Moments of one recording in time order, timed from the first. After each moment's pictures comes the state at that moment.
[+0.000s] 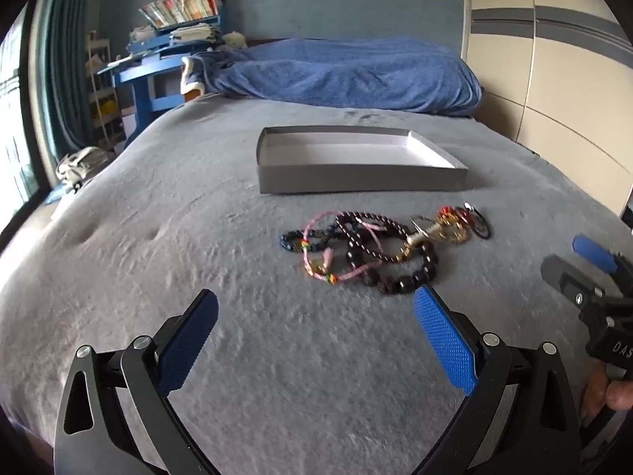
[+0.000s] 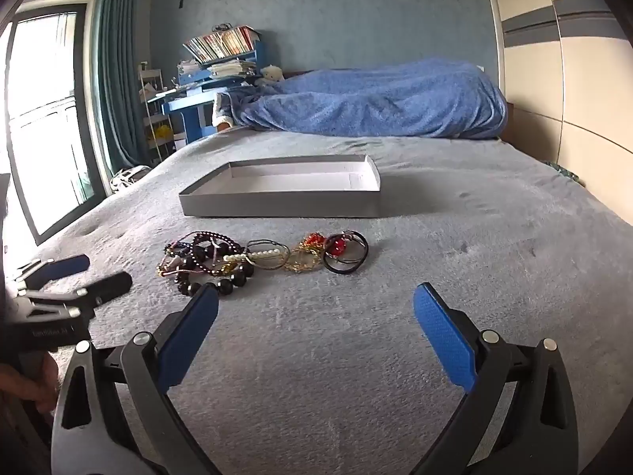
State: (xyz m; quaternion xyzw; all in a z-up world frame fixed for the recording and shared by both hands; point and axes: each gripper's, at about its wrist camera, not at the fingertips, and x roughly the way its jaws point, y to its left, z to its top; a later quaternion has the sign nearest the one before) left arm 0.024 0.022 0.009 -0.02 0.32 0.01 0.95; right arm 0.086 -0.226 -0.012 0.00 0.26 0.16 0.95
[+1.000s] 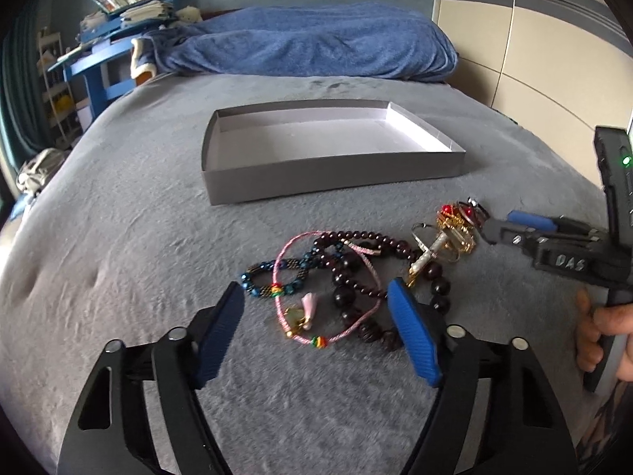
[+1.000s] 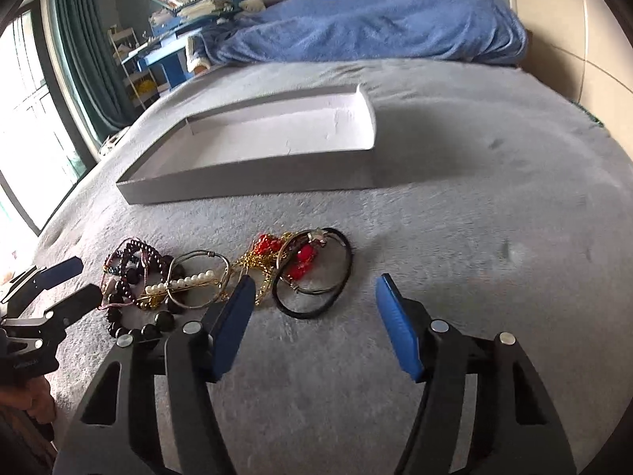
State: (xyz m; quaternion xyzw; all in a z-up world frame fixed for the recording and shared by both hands) left arm 0.099 0.019 0.002 0.00 0.38 -0.07 0.92; right arm 0.218 -0.225 -0.040 0.00 0.40 0.17 0.90
